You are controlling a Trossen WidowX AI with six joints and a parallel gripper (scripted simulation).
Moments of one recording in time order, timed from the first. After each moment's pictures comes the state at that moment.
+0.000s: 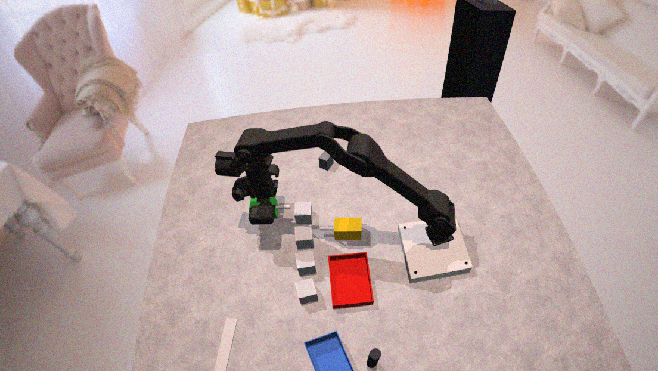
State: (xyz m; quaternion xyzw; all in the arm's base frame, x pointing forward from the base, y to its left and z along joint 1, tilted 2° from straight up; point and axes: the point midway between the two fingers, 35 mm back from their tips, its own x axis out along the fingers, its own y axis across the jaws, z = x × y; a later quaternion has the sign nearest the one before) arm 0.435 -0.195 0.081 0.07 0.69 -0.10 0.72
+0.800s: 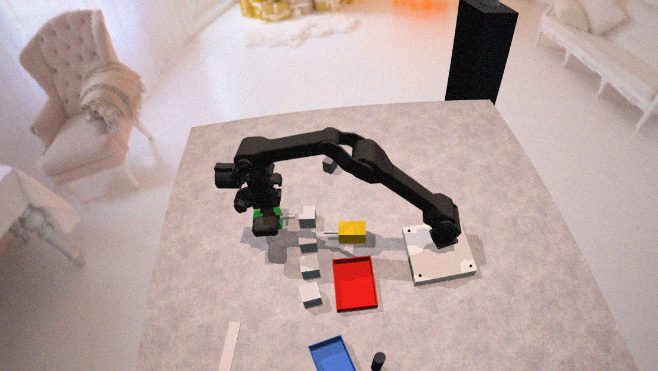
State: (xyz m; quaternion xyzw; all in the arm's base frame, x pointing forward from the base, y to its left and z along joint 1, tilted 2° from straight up) arm 0.436 -0.162 0.095 0.06 0.70 -0.09 0.71
